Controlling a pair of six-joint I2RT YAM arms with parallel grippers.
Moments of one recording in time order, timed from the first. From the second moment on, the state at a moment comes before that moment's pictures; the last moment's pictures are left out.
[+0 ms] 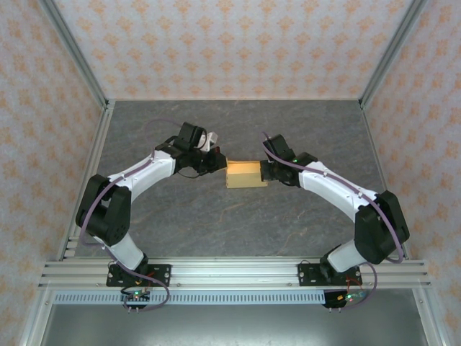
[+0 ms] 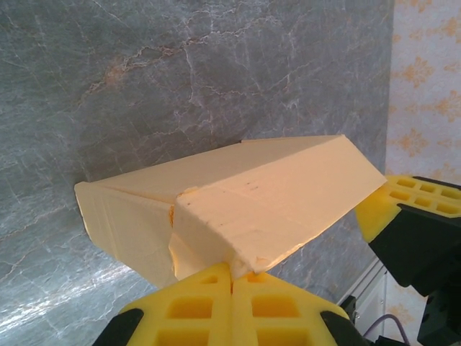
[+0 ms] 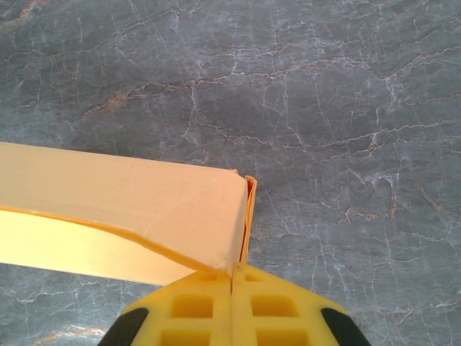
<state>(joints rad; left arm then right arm) -0.39 1.66 1.15 -0.36 0.57 -0.72 0.58 1.48 1.07 -0.58 0.17 0.37</state>
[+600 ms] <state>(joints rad) -0.37 1.66 1.08 -0.20 0.61 -0.86 0.58 1.49 1.07 -0.58 0.17 0.36</state>
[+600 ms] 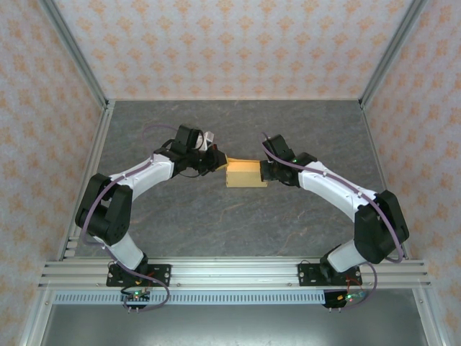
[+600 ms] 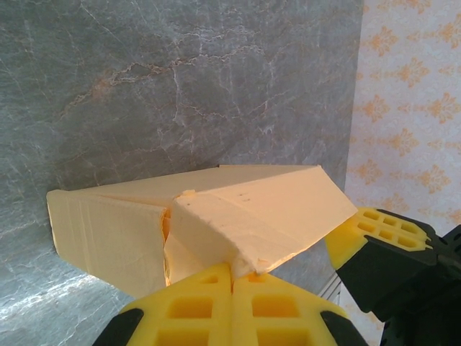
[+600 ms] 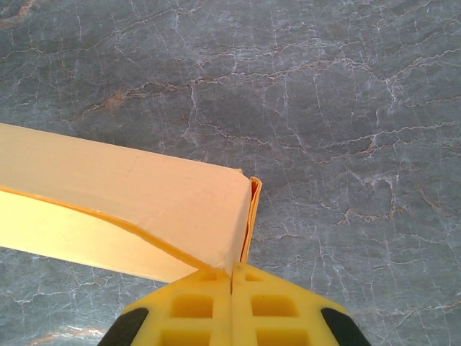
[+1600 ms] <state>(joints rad) -0.38 1.63 1.08 -0.30 0.51 -0.72 0.59 1.49 1.07 -0.56 0.16 0.36</state>
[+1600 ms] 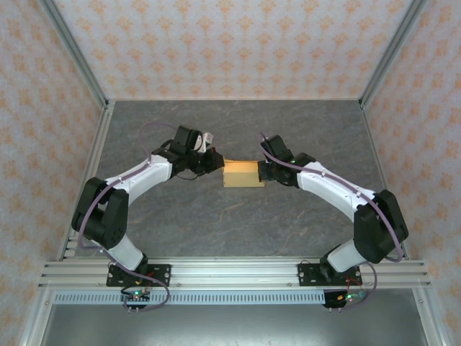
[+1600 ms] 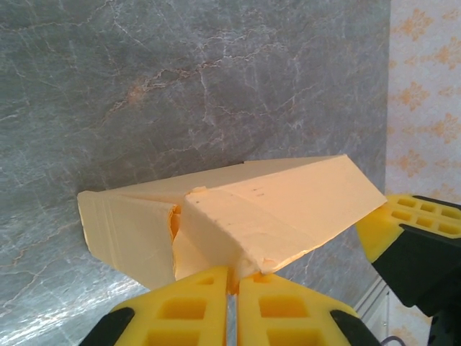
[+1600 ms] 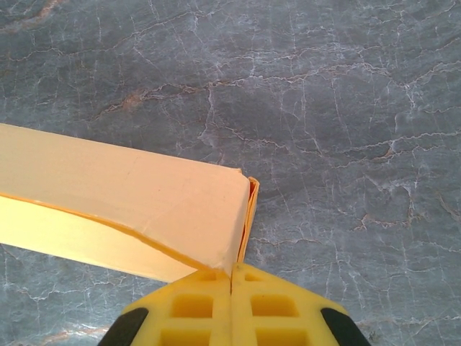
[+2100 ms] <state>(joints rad) -0.42 1.63 1.16 -0.48 0.37 -0.59 0.59 1.50 1.07 -0.56 0.16 0.36</state>
